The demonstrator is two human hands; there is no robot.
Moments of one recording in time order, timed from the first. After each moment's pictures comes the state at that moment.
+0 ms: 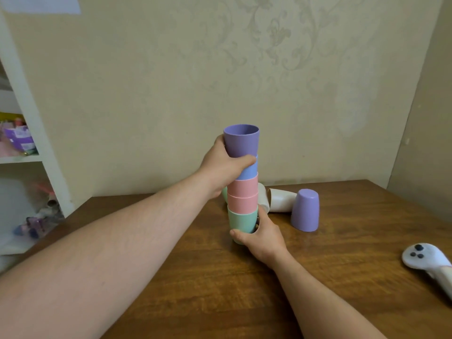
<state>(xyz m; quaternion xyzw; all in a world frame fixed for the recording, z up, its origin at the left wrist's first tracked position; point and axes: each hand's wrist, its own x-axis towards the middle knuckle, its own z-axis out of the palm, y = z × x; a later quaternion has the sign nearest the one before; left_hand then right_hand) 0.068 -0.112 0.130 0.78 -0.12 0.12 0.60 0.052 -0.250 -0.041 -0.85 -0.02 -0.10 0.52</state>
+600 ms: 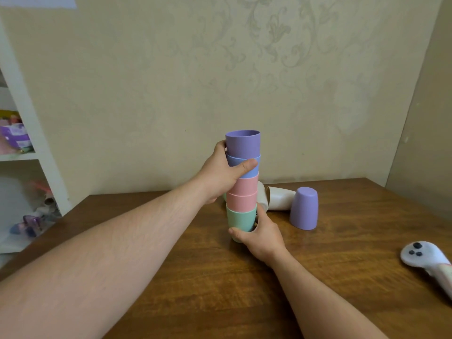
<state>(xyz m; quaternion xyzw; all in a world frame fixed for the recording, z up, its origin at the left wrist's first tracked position) 0.073 -0.107 0.112 0.78 -0.15 0.09 0.60 0.052 -0.251 -0.039 -0.85 -0.03 -0.10 0.52</state>
